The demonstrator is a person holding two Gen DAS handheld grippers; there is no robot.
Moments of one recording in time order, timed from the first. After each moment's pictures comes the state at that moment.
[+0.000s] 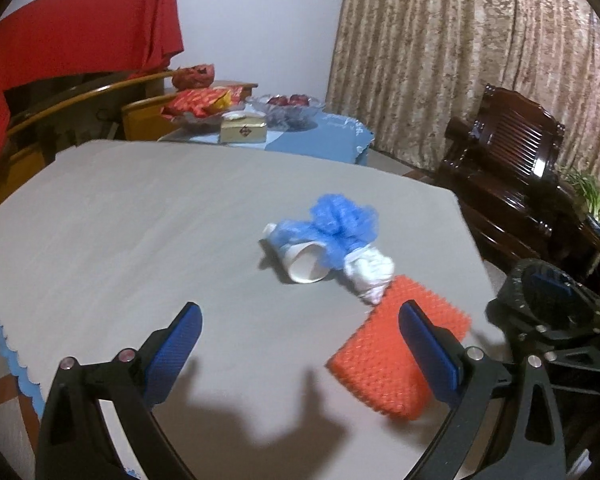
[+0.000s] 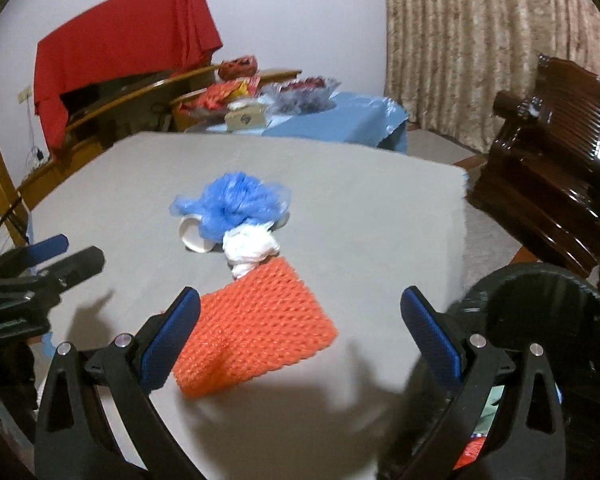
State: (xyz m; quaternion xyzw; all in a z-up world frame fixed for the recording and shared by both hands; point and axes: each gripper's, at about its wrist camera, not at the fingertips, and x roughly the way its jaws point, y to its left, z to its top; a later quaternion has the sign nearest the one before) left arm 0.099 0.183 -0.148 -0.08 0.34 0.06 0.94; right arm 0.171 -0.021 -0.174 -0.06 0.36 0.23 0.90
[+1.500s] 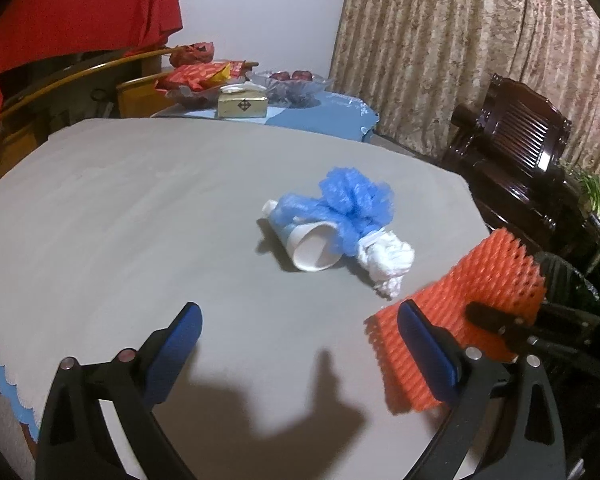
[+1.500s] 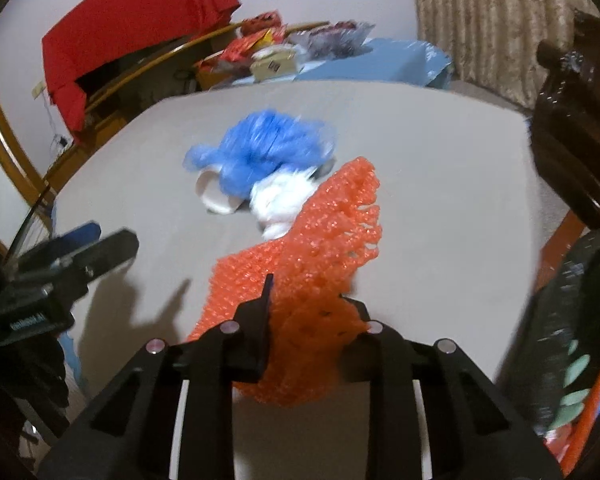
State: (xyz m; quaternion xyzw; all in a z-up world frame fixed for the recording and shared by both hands) left arm 0.126 0.192 -0.171 -0.09 0.36 0.05 0.93; right arm 0.195 -0.007 -0.200 -0.01 0.42 0.28 0.86
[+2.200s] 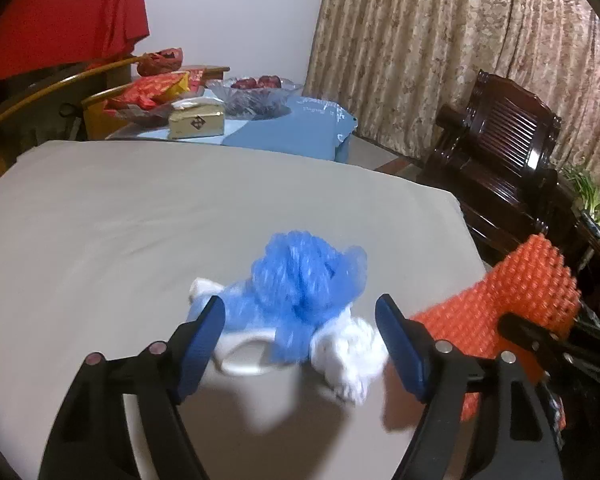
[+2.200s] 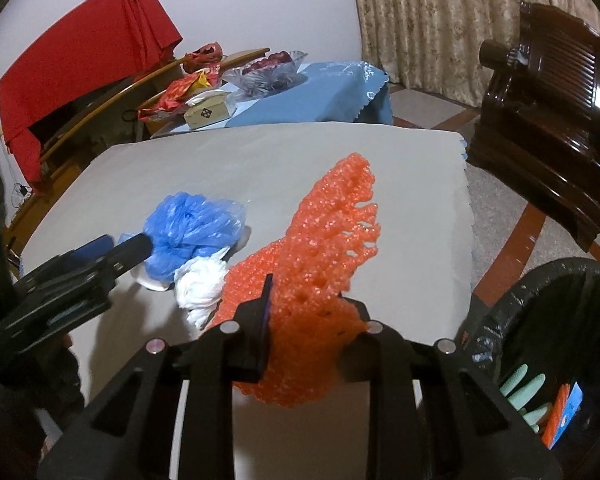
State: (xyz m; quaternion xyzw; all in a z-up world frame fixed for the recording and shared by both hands) left arm 0.235 0.169 -0.170 -0.08 0.36 0.02 0.93; right arm 0.251 -0.037 -0.183 0.01 0.41 0.20 0.89
